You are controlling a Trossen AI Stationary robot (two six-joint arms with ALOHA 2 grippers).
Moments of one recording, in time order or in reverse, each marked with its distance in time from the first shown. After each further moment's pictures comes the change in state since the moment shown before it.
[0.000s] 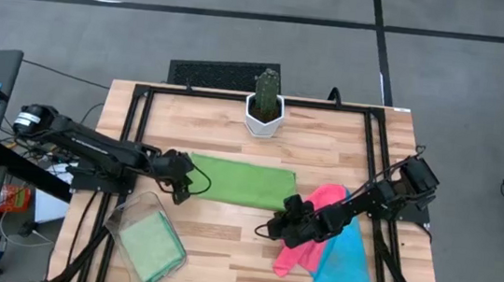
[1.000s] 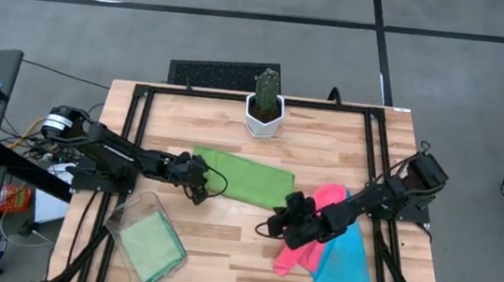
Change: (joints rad) left arm 0.022 0.370 0.012 0.340 -0.100 -0.034; right arm 0.014 -0.095 0.049 -0.091 0.122 -0.013
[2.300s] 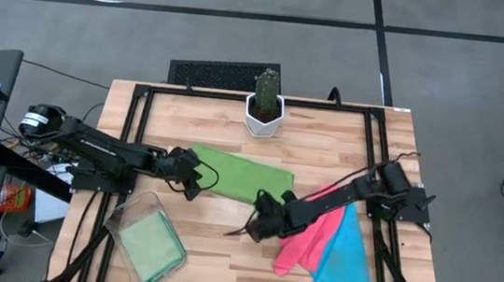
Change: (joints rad) left arm 0.003 -0.266 -0.002 -0.164 -0.025 -0.012; right arm -0.127 0.287 0.454 -0.458 -0.245 -0.322
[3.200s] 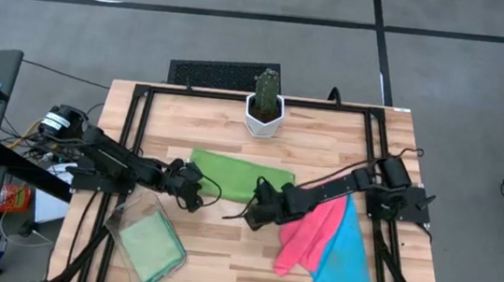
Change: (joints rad) left arm -0.140 0.233 0.003 0.049 -0.089 -0.148; right arm -0.093 -0.034 0.000 -0.013 -0.055 -0.026
